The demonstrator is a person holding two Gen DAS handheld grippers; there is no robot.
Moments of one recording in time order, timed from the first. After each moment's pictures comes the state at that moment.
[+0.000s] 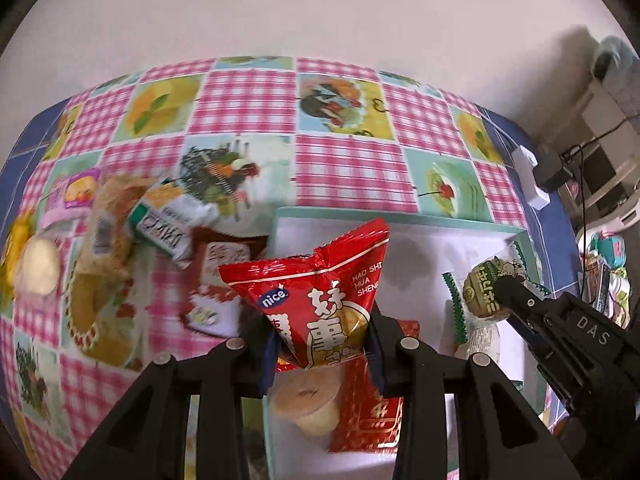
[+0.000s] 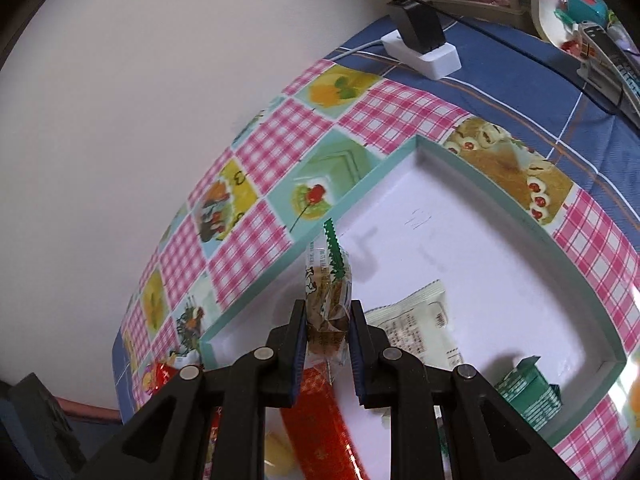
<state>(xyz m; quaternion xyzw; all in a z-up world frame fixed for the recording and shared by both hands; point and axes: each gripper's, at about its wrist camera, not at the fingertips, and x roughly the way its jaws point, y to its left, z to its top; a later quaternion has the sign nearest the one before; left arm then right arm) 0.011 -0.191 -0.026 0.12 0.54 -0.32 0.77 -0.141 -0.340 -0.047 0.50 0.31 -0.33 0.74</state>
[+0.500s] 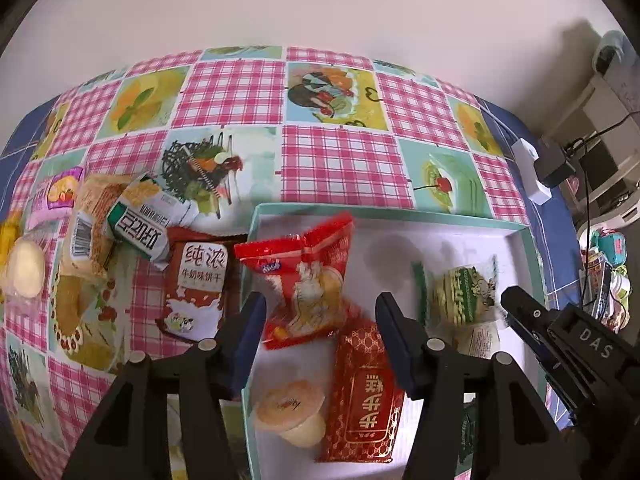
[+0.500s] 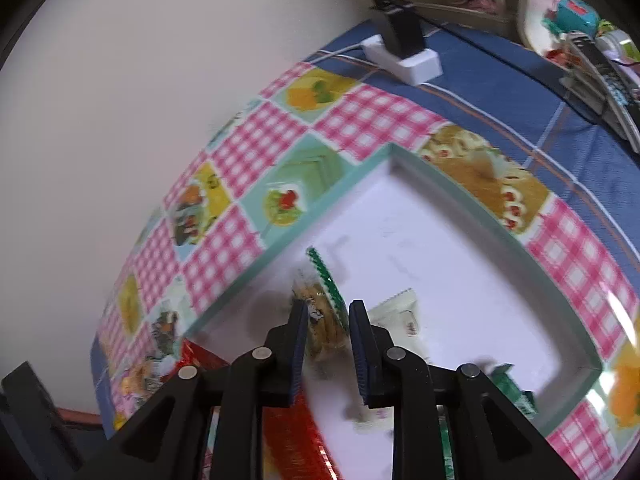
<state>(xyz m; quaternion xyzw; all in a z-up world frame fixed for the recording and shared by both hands) 0.012 -0.200 -0.035 0.12 0.56 -0.32 0.76 -0.147 -0.346 -0.048 0.48 0.34 -0.37 0.72</state>
